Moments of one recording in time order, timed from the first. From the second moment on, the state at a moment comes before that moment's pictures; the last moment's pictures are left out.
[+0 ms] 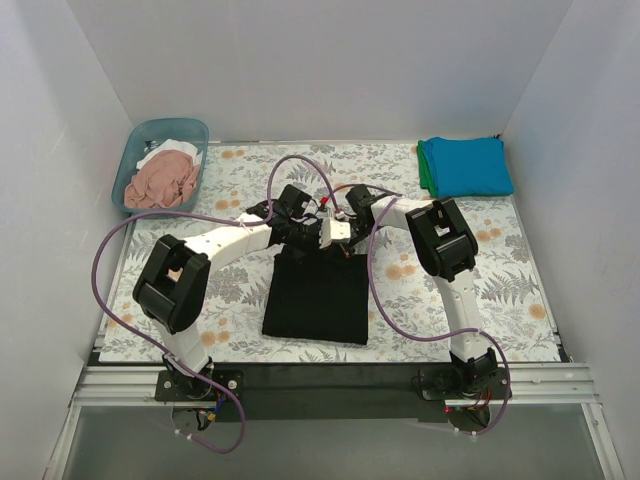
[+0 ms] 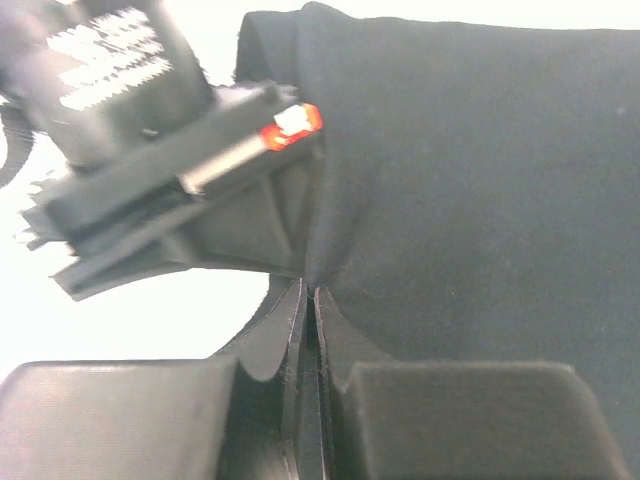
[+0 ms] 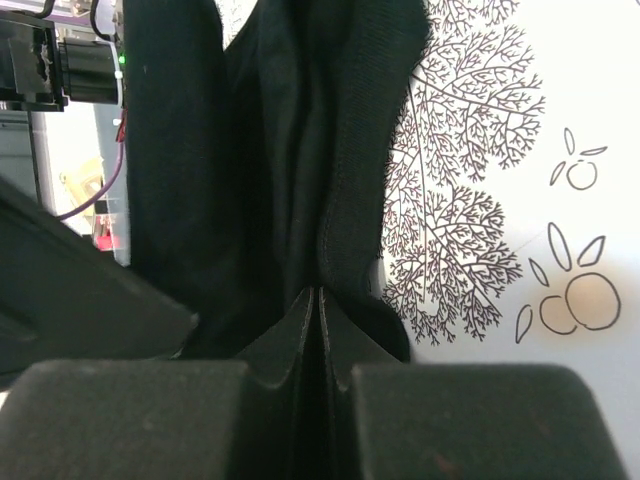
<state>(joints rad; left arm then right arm) -0.61 1.76 1.19 -0.44 0.57 0.80 0.52 2.30 1.54 -0.60 -1.11 -0.19</state>
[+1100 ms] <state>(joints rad) -0.75 1.55 0.87 -0.33 0.56 0.85 0.52 2.21 1.64 -0.78 -1.09 -0.35</state>
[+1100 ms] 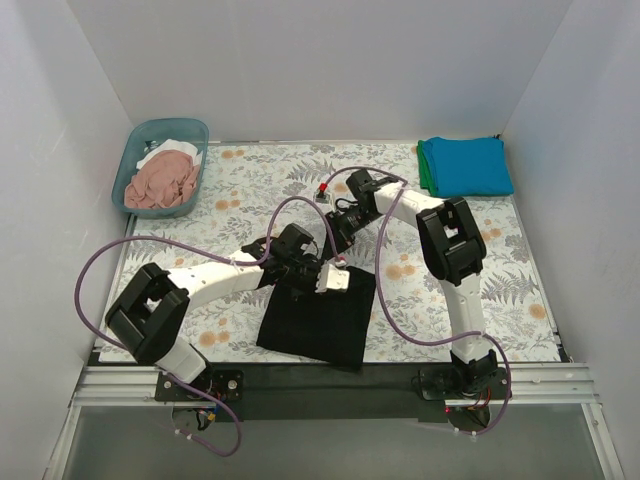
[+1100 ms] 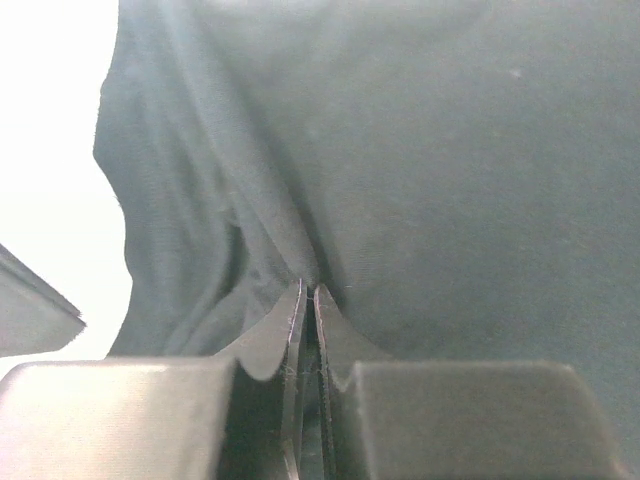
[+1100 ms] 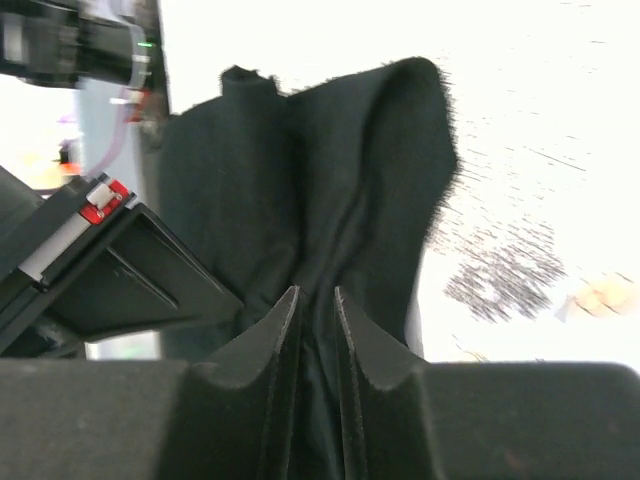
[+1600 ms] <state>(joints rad) -0.76 1.44 0.87 -0.31 0.51 0.84 0.58 2.31 1.48 -0.79 -1.28 -0.32</state>
